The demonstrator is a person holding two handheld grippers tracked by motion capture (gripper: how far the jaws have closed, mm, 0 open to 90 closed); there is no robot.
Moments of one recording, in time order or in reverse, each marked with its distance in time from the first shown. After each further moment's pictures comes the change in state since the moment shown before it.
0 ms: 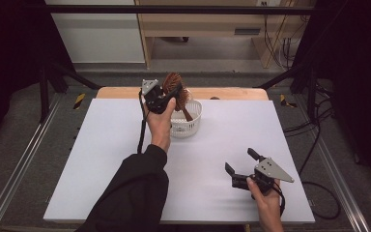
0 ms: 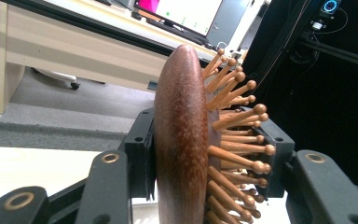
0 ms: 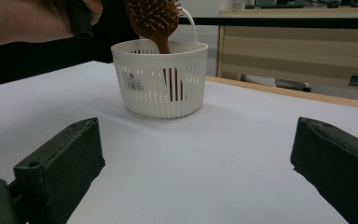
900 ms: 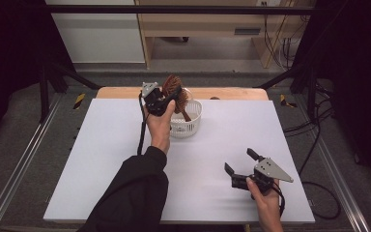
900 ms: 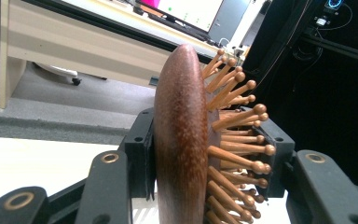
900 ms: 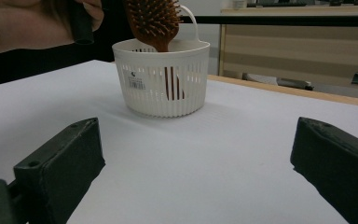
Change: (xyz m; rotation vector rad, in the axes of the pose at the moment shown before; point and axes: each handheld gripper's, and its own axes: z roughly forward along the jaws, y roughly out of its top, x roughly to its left) left arm 0.004 -0.008 0.000 0.014 0.004 -0.003; right arm 0.001 -0.001 0.001 0.004 0.005 0.003
